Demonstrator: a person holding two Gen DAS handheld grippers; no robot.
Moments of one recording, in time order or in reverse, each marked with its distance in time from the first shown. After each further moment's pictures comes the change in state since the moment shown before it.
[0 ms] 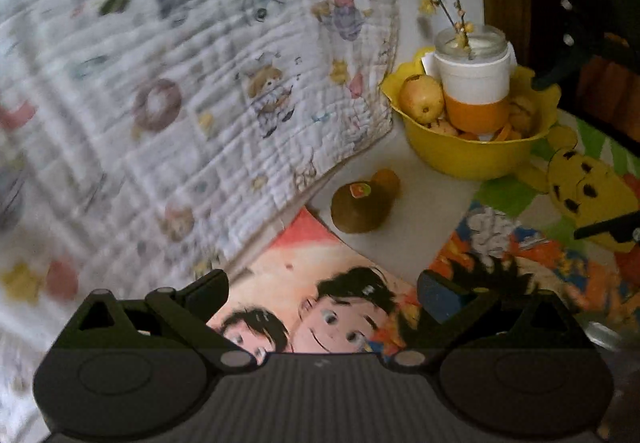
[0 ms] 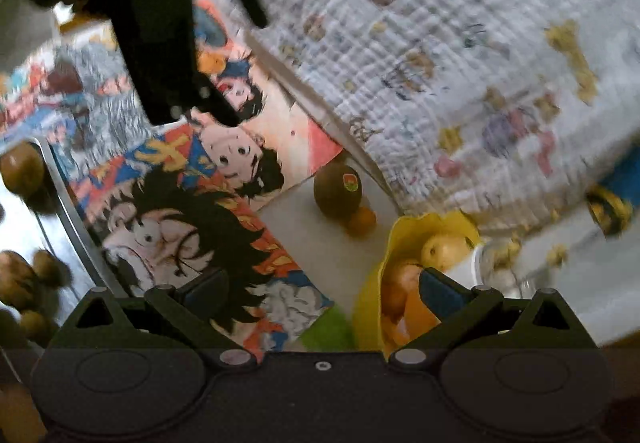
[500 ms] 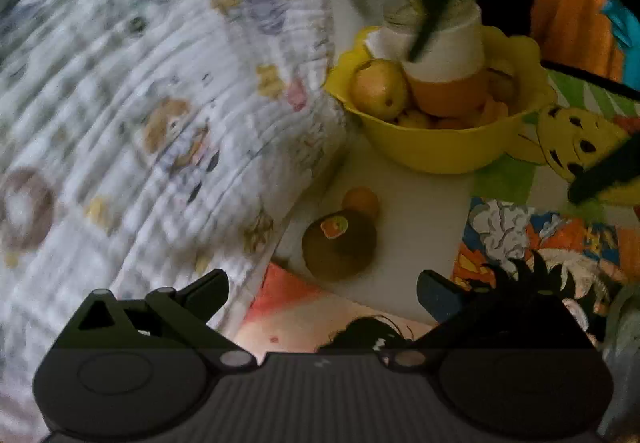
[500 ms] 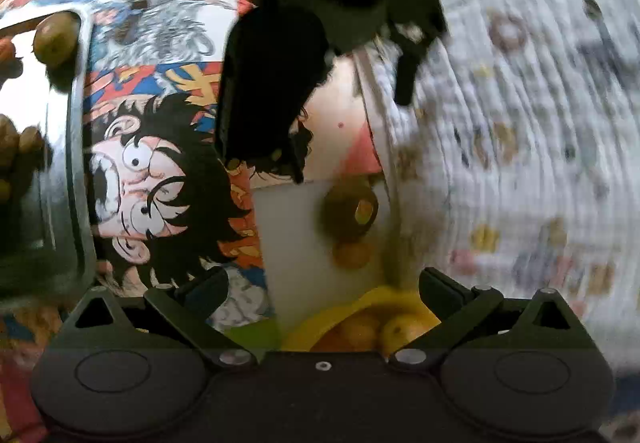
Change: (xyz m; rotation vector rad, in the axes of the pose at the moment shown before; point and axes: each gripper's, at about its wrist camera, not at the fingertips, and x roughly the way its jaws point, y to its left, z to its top) left arm 0.068 -0.008 0.029 0.266 -0.037 -0.121; right arm 0.034 -0.017 0.048 -0.546 0.077 0.121
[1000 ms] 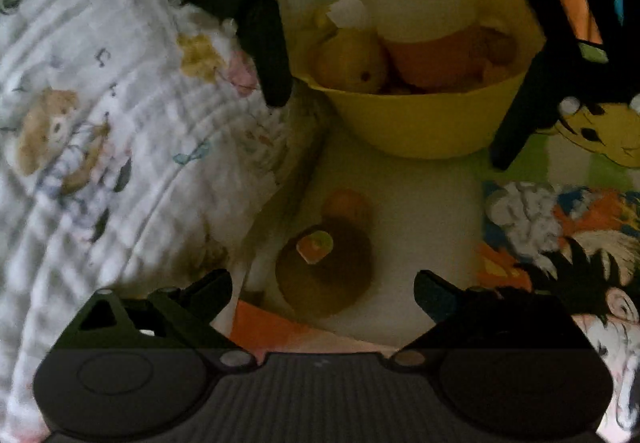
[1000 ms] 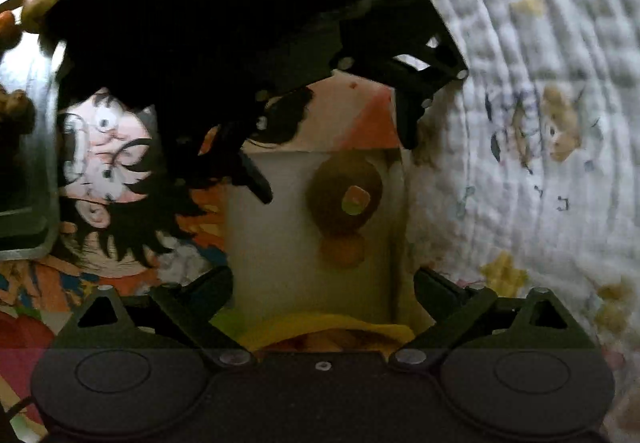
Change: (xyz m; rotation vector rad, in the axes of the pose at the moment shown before) left arm 0.065 -0.013 0.005 0.092 -0.028 -0.057; right arm 0.079 -0.065 0.010 -0.072 0.126 0.225
